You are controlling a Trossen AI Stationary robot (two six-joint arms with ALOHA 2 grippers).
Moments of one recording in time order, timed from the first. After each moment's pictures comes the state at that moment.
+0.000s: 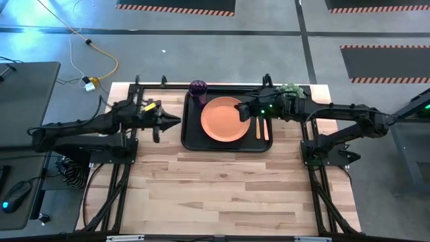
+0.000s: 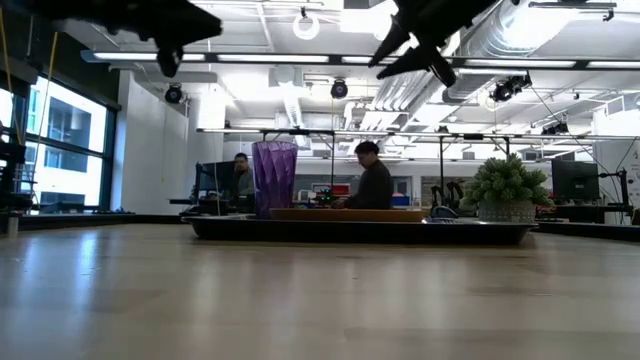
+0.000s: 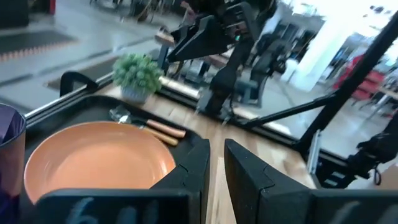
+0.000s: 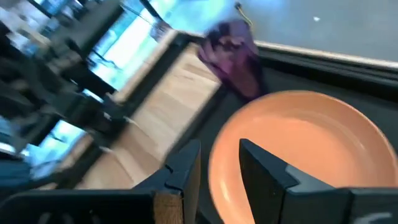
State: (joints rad) left arm 0.24 0.68 0.53 0.02 0.13 -0.33; right arm -0.20 1.26 1.05 -0.30 0.21 0.74
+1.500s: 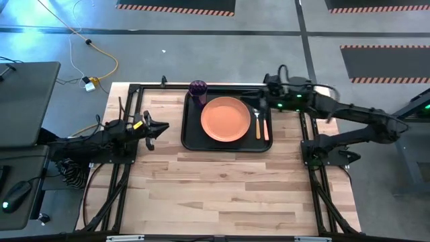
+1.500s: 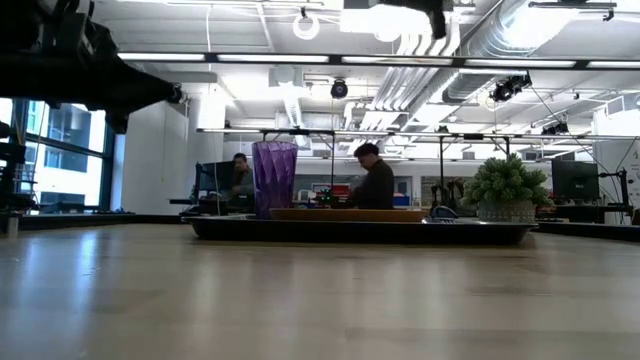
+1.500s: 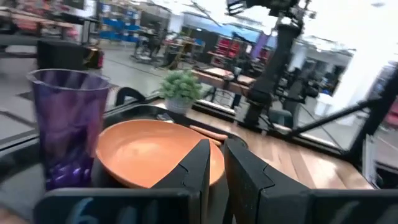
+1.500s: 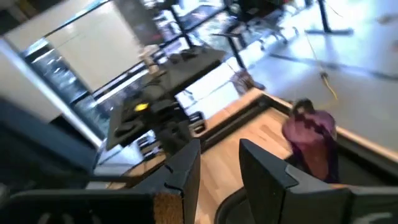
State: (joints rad) left arm 0.15 0.00 0.01 0.04 -0.12 -0.24; right arm -0.26 1.10 1.05 -0.07 -0.03 0.49
